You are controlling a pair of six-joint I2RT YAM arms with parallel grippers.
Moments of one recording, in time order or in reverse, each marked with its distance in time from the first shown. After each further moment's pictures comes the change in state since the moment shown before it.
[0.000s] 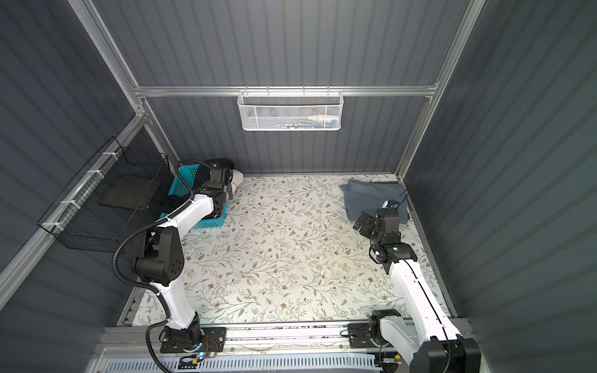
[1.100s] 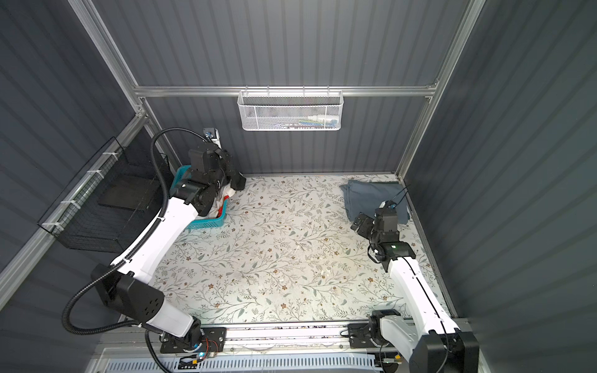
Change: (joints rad) left arm -0.240 -0.348 0.181 0.002 0.076 0.134; right arm 0.000 0.030 0.000 0.006 -0.058 0.037
